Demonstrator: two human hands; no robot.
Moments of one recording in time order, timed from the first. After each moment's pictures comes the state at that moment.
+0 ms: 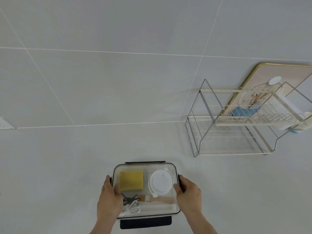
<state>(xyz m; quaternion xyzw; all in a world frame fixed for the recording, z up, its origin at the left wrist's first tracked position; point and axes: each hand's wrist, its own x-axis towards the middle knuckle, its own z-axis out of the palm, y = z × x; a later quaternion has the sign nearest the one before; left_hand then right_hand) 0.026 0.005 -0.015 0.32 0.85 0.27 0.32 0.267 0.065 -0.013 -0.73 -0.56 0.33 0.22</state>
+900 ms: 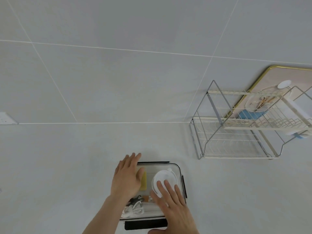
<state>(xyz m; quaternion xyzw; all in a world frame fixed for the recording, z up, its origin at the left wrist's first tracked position) 0.026 0.063 0.005 0.60 0.75 0.16 0.20 0.244 0.027 -0.025 -0.39 -0.91 0.13 0.06</state>
